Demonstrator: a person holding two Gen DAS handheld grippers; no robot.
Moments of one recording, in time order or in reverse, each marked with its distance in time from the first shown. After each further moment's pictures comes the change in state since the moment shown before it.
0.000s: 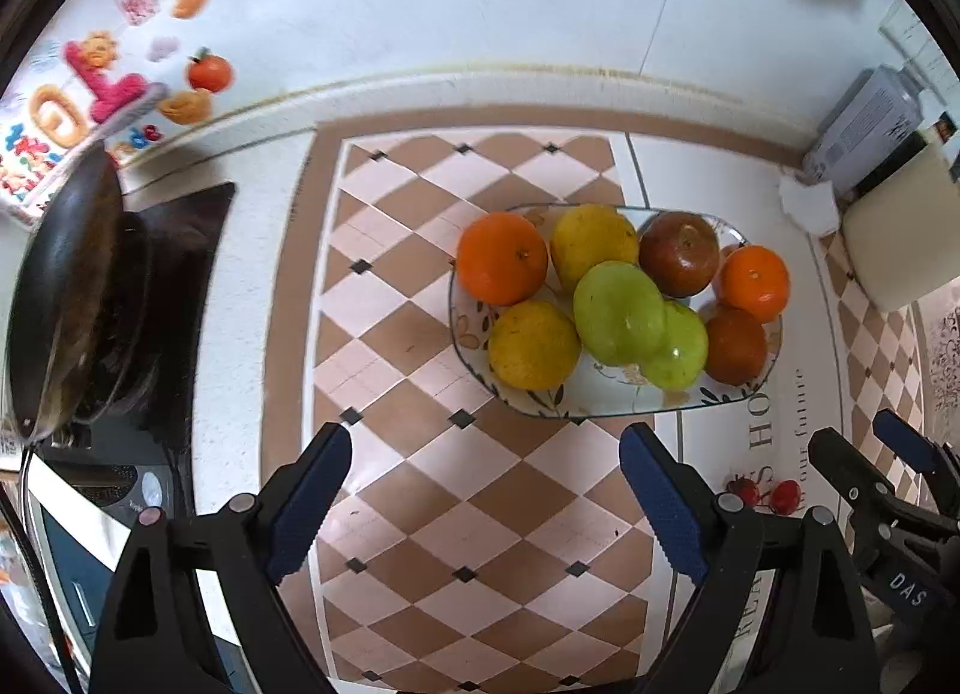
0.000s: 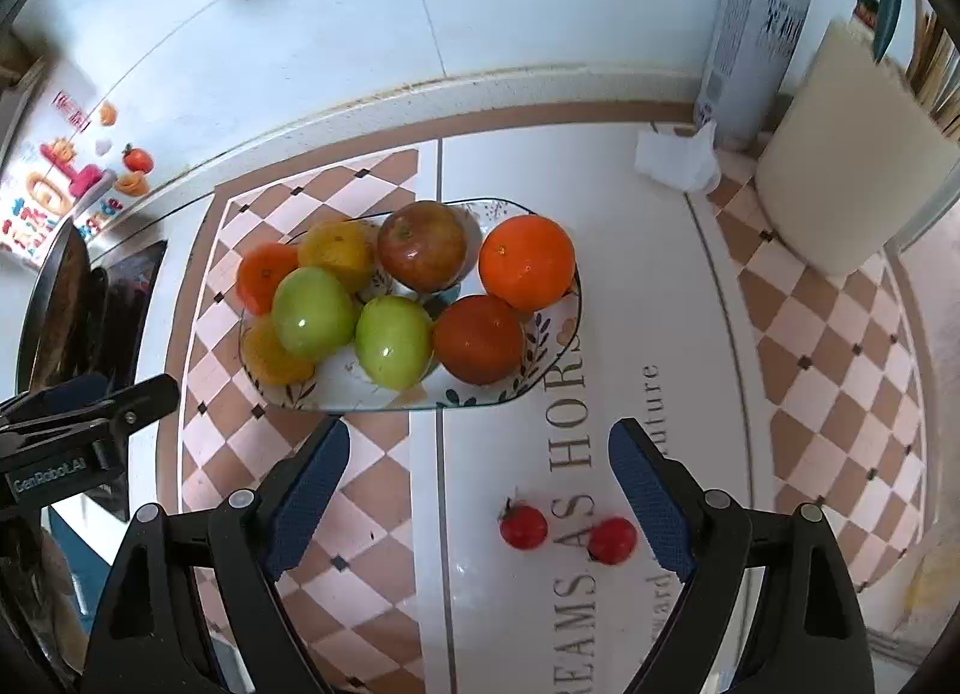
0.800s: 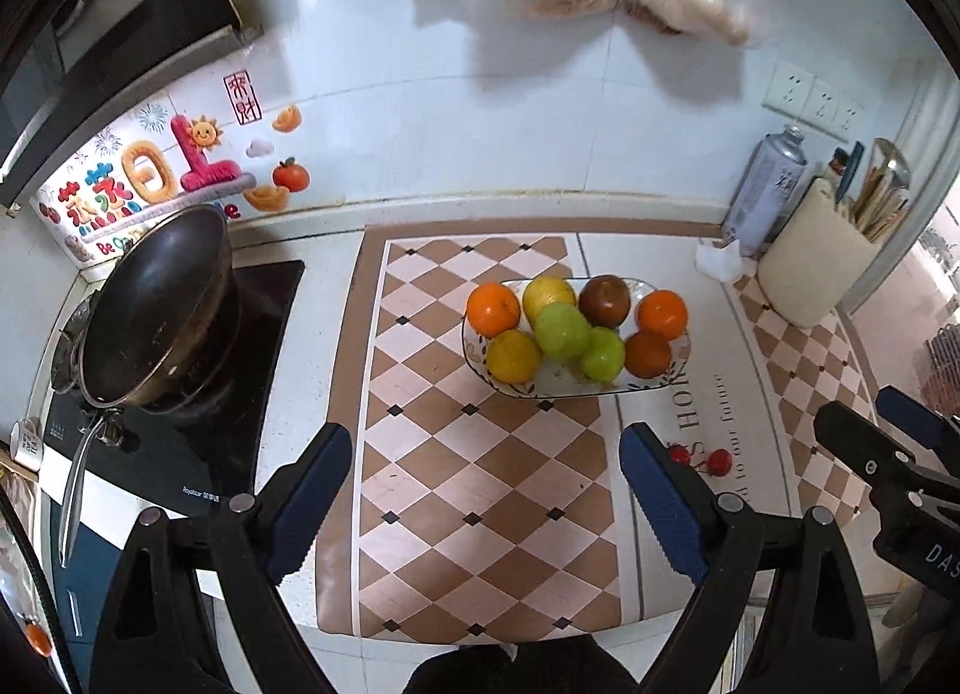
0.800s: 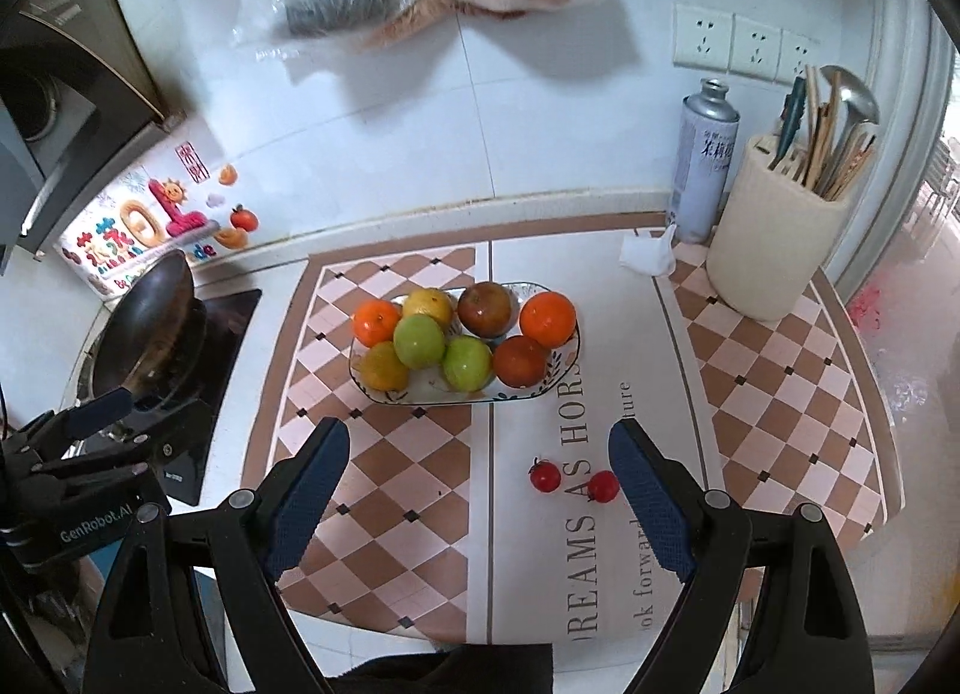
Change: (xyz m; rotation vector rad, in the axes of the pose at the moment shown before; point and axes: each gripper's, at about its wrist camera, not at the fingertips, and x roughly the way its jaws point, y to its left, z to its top) left arm -0.141 0.004 -0.084 0.017 -0.284 -0.030; right arm -0.171 0.025 -0.075 -0.026 -0.259 0.049
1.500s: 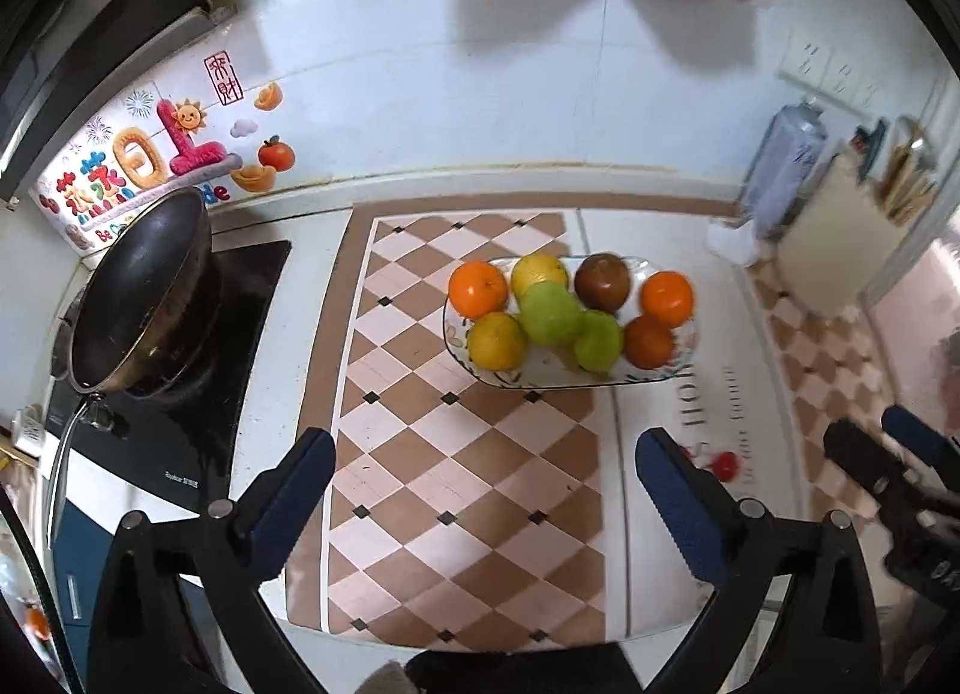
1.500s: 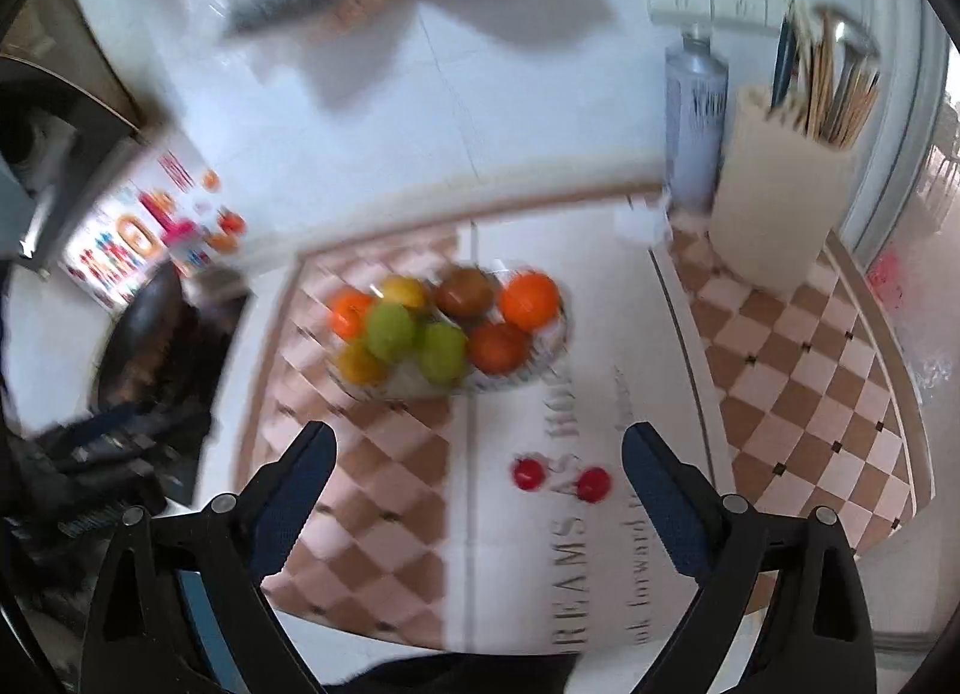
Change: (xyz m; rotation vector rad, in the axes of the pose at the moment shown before) left arm 0.048 -0.038 -0.001 -0.014 0.050 0.054; right arm 0.059 -0.060 -0.004 0.048 0.084 0.062
